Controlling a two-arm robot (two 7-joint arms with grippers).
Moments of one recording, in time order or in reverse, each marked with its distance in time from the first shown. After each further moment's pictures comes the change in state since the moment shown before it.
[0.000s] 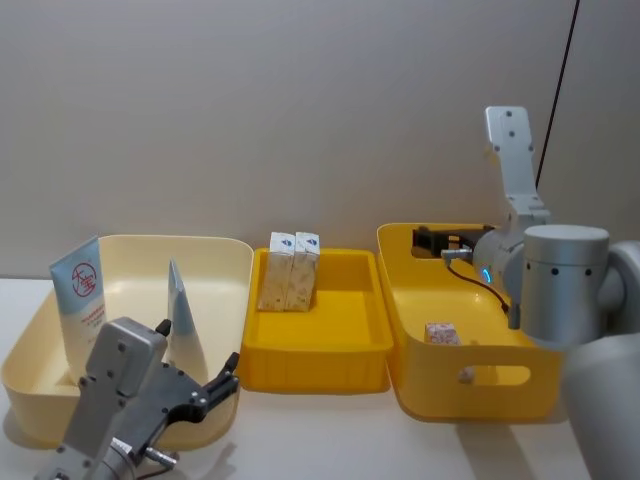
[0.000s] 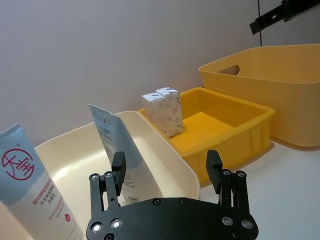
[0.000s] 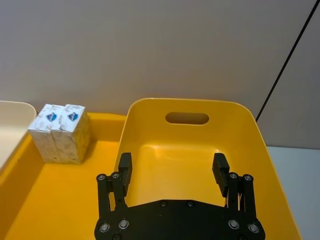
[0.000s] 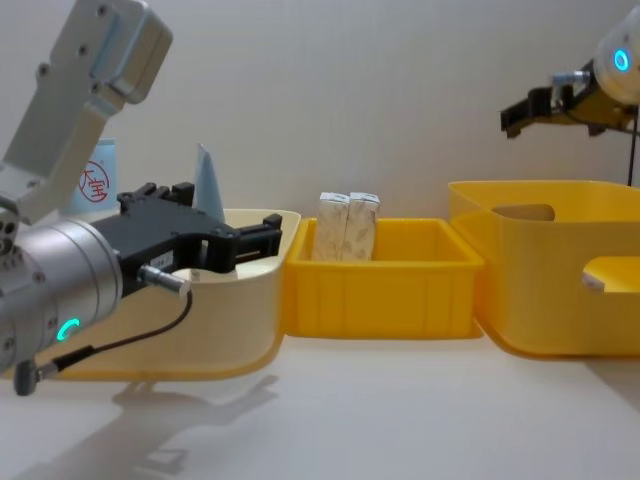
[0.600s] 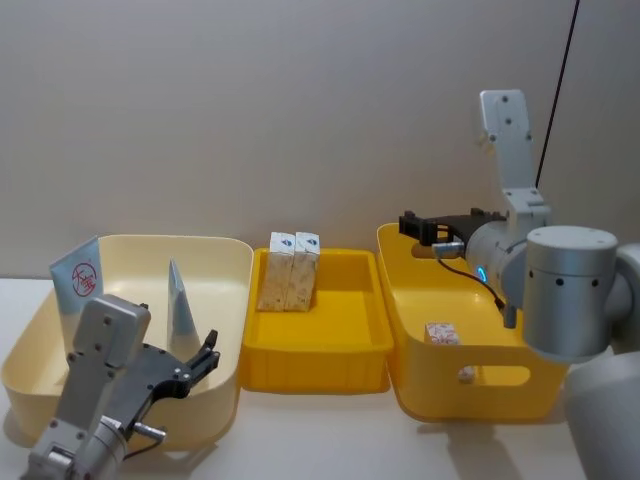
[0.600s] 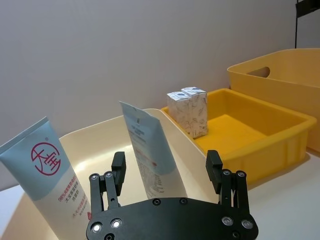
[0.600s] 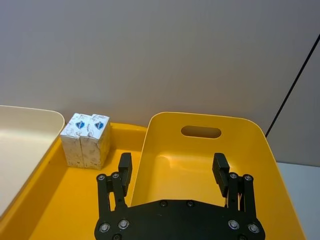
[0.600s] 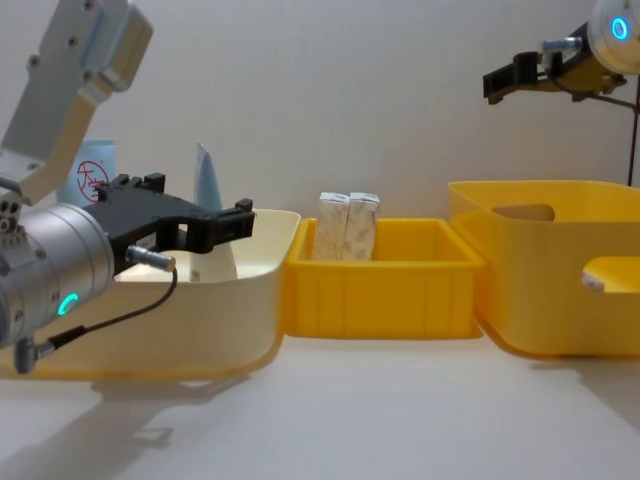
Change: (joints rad) left arm -0.034 -0.046 -0.037 0.051 0.008 0.021 0.039; right arm -0.058 0.002 -0.025 -0.132 -0.011 -0.005 0.033
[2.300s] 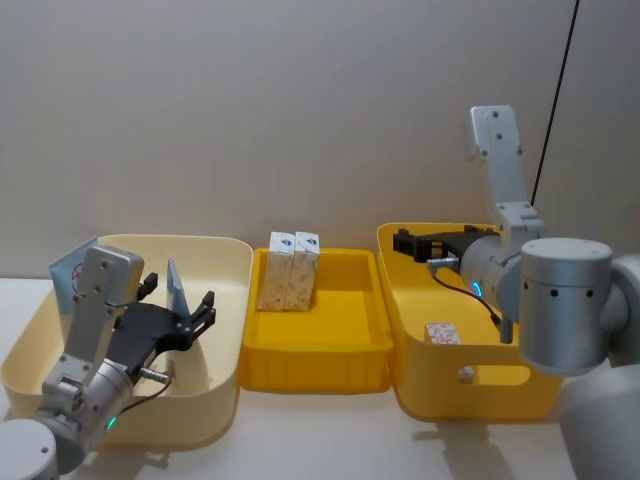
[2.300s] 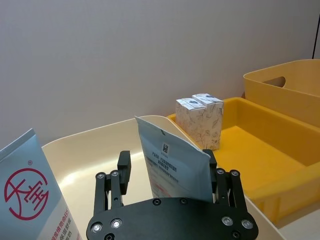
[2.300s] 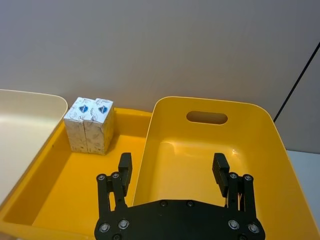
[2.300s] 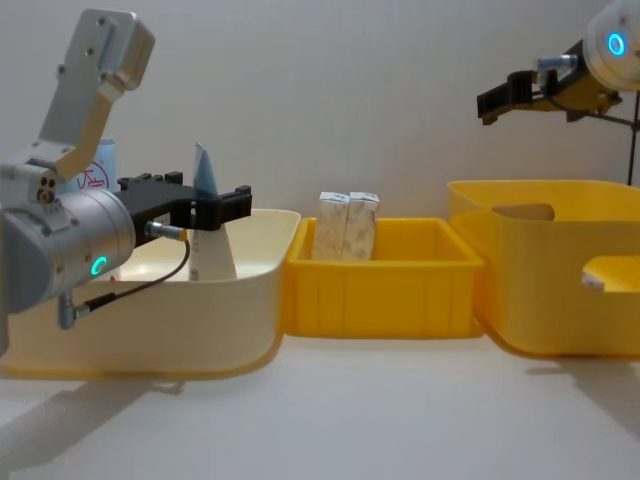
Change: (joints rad) left arm -0.215 -0.103 -0.046 0.326 -0.052 -0.062 -0.145; right arm -0.029 -0.019 0.009 -0.025 -0.033 0.043 0.024
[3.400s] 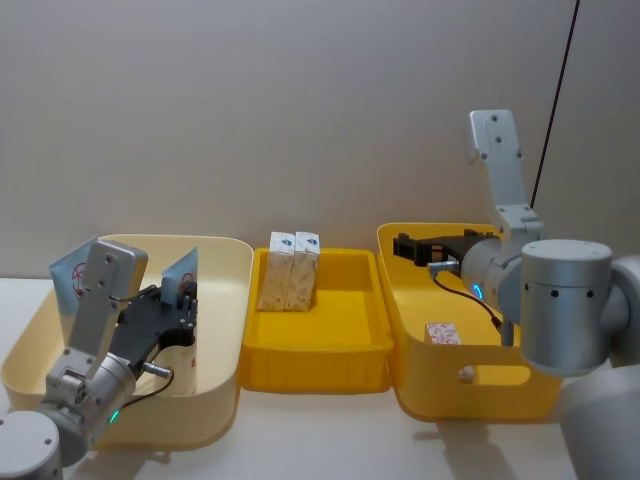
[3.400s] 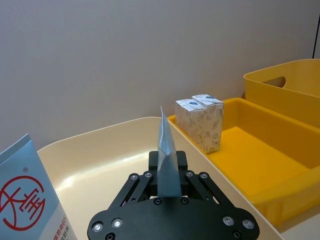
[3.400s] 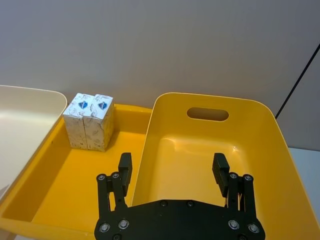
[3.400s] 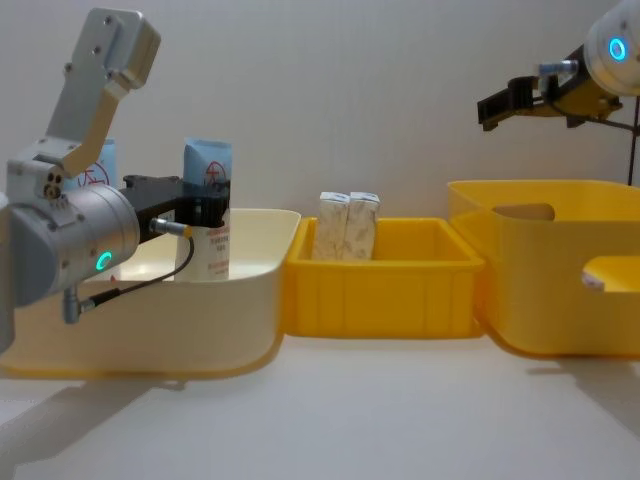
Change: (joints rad) left arm -0.025 -0.008 0.002 0.031 0.004 -0.003 -0.014; right arm 0.000 0.002 0.002 0.005 -0.002 0.010 0.009
